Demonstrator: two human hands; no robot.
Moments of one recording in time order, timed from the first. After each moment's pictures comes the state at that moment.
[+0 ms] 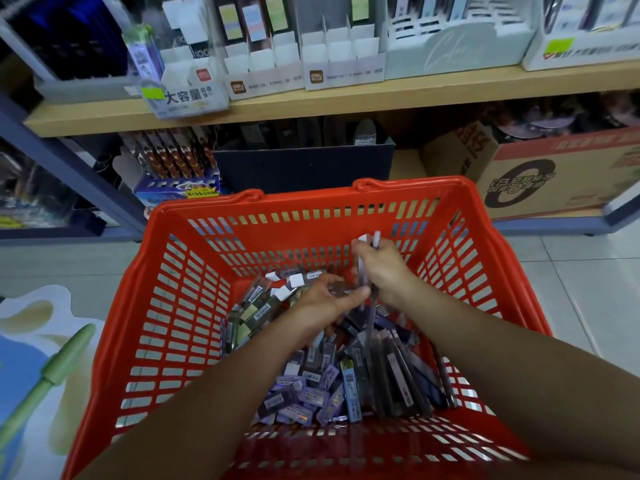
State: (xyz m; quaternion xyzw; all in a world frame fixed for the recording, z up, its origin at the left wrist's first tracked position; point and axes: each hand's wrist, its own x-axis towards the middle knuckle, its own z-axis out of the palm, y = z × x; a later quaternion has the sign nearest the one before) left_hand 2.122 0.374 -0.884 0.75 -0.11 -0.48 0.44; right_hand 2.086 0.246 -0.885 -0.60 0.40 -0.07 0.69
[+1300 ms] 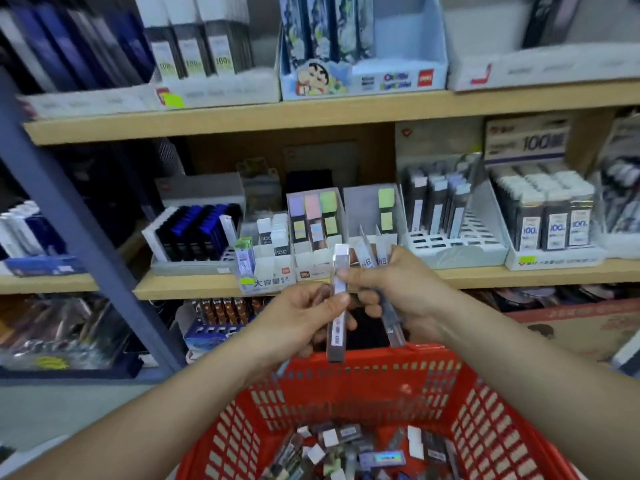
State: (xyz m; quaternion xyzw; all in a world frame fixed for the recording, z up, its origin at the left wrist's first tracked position) left_hand 2.218 0.405 -0.646 0.71 -0.33 -0.32 0.52; right_hand 2.140 0.254 -0.636 -0.65 0.14 -0.10 0.74
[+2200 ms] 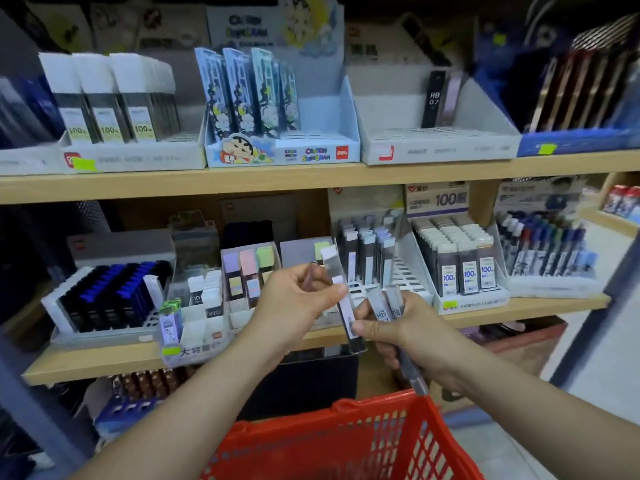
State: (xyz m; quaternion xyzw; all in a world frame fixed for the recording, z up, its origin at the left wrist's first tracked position) left_hand 2.219 0.300 -0.613 0.67 -0.36 -0.18 0.62; right_hand 2.084 0.188 -0.626 -0.71 0.19 -0.17 0.65
